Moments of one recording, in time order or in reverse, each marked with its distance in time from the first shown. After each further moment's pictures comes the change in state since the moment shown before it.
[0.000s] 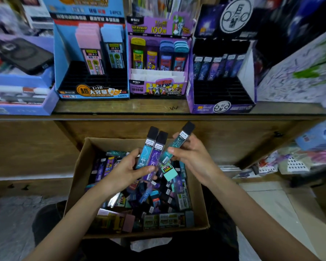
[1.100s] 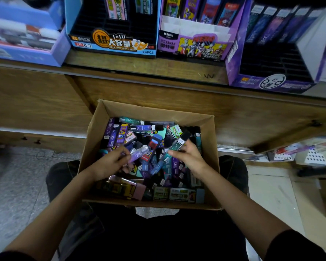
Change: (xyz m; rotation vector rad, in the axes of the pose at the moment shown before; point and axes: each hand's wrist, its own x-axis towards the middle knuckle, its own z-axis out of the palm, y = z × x) left_hand -0.021 -0.121 -0.076 0.257 0.067 -0.301; right_hand 0.036 0.132 0.014 -0.205 -0.033 0.289
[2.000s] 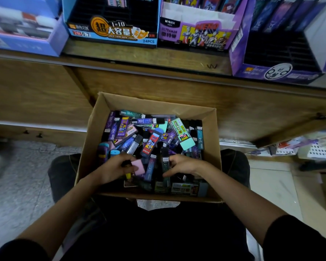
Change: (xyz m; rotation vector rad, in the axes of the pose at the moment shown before) left_hand -0.005 -0.027 0.021 0.272 0.023 0.148; right_hand 0.008 0.023 0.007 -0.494 -0.520 0.332
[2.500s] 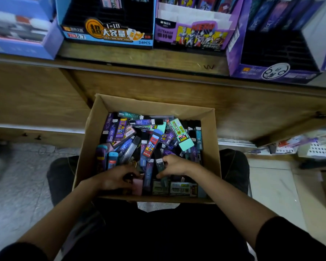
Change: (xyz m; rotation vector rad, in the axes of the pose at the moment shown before) left_hand -0.010 0.006 -0.002 0.125 -0.357 -0.030; right_hand 0.015 -0.011 0.013 -0.190 0.092 0.026
